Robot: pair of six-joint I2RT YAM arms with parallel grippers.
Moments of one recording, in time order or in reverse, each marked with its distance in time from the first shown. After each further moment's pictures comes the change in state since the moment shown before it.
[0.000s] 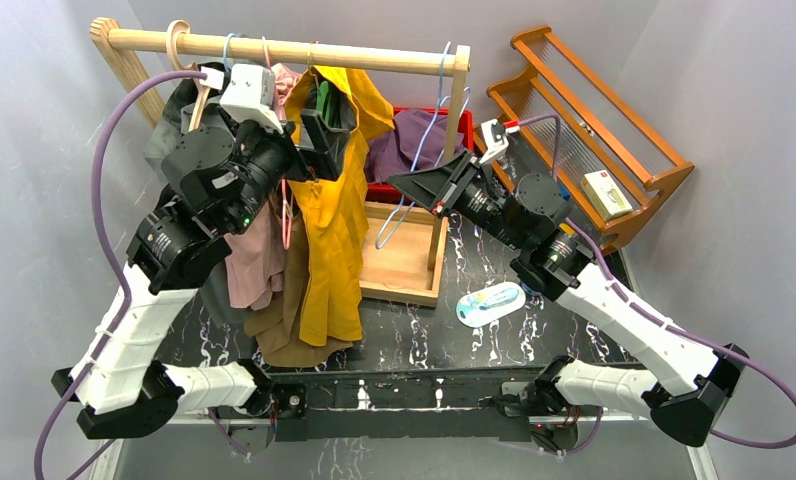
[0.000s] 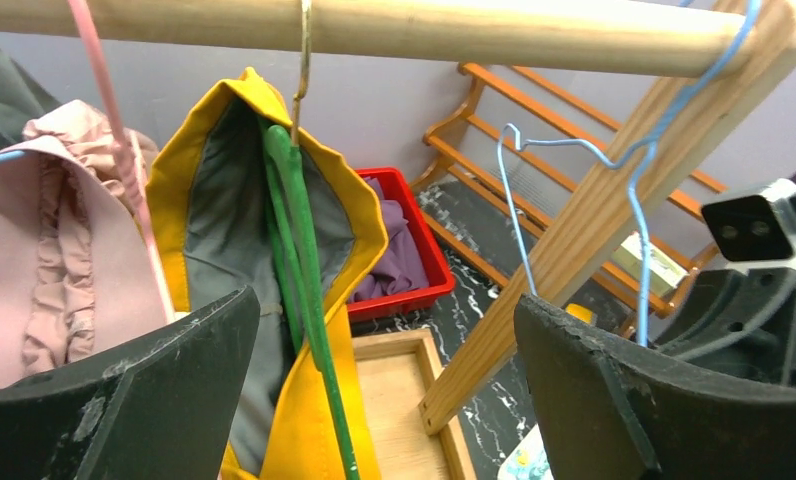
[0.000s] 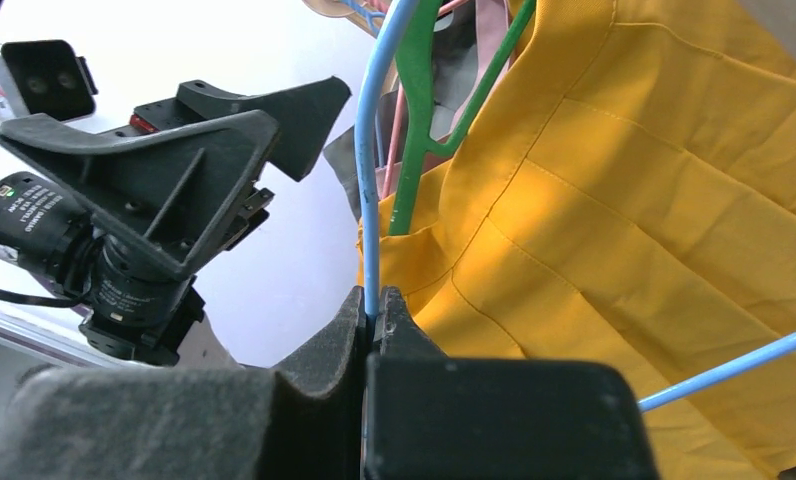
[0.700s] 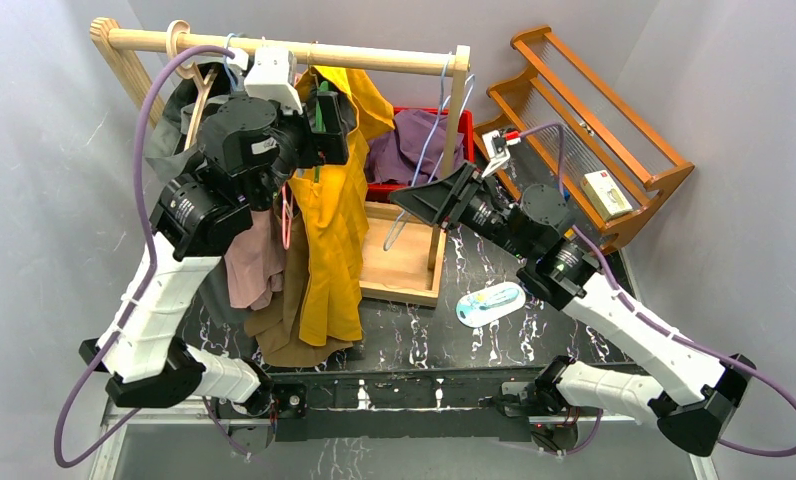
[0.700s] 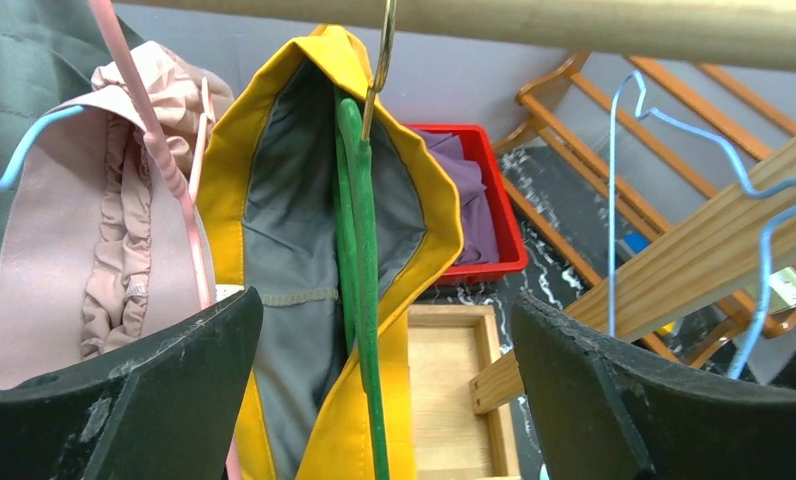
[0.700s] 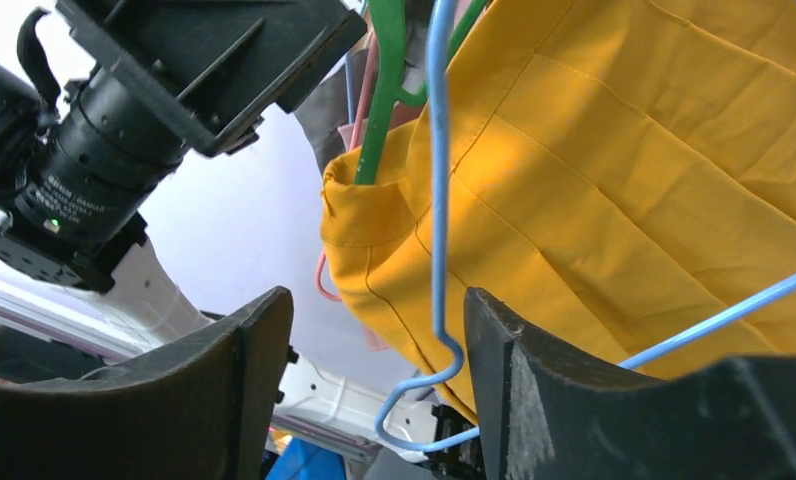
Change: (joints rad) left arm 0.000 0.184 0.229 -0.231 -0.173 -0.039; right arm -0.001 -0.055 -0.080 -0.002 -0.036 -0.048
